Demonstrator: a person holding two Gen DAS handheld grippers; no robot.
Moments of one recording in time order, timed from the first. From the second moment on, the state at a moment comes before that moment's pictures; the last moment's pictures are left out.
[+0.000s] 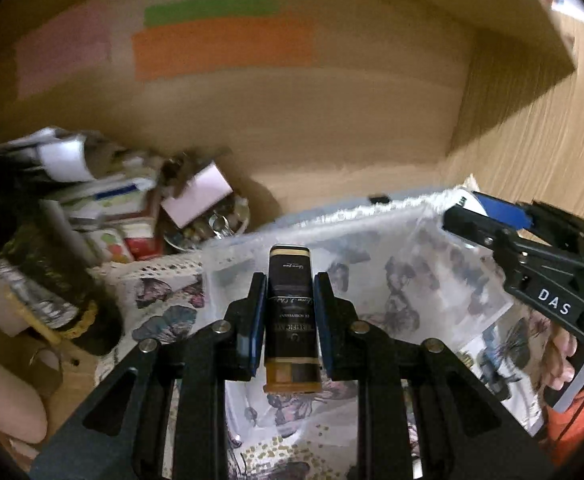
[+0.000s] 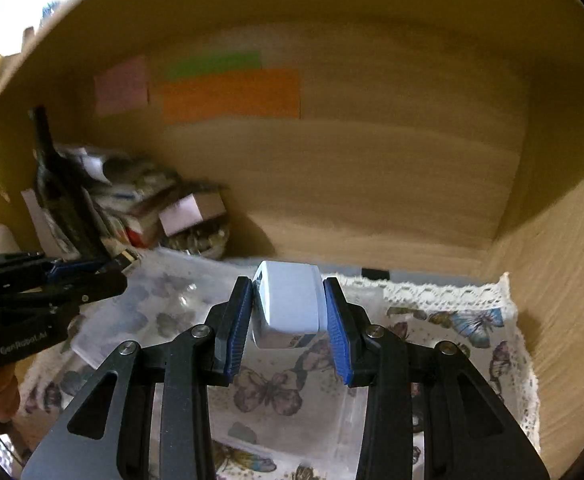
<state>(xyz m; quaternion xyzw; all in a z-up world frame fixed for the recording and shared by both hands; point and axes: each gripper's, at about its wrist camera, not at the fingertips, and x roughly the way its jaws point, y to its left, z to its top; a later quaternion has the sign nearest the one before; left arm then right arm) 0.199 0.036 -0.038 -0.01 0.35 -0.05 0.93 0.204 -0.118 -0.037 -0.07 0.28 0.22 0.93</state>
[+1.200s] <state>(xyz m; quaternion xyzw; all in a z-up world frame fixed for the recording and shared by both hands) 0.175 0.032 -0.042 -0.02 0.36 -0.01 0.93 0.165 -0.128 -0.032 -0.07 0.28 0.20 0.94</state>
